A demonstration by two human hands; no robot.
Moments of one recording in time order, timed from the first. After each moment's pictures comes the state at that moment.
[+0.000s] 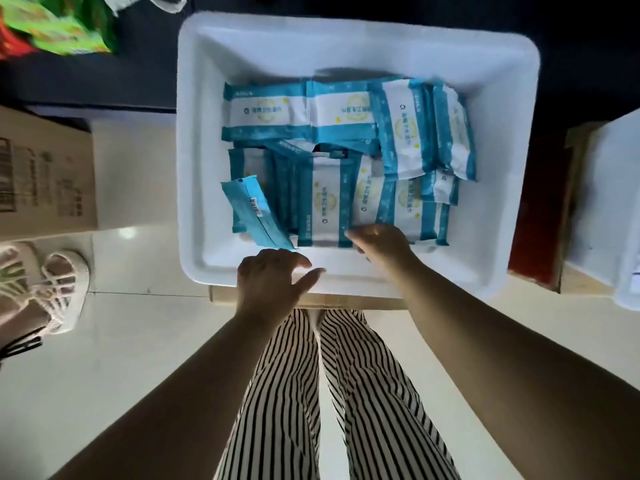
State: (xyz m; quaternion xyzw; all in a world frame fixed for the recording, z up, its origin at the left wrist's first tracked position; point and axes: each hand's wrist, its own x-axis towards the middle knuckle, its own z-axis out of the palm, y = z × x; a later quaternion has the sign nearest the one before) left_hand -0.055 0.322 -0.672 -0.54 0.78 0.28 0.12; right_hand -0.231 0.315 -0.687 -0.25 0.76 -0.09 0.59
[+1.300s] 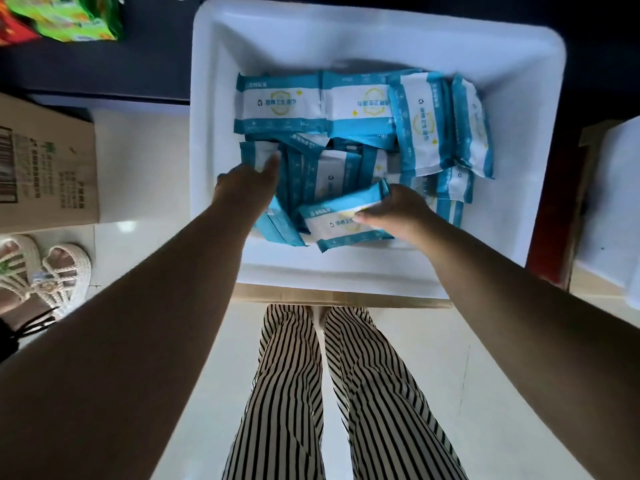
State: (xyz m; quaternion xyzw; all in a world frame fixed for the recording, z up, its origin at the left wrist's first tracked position) left_hand -0.056 0.204 -0.673 -0.73 0.54 0.37 0.18; right_hand -0.244 0.277 -0.689 -0.36 0.74 -0.03 0.56
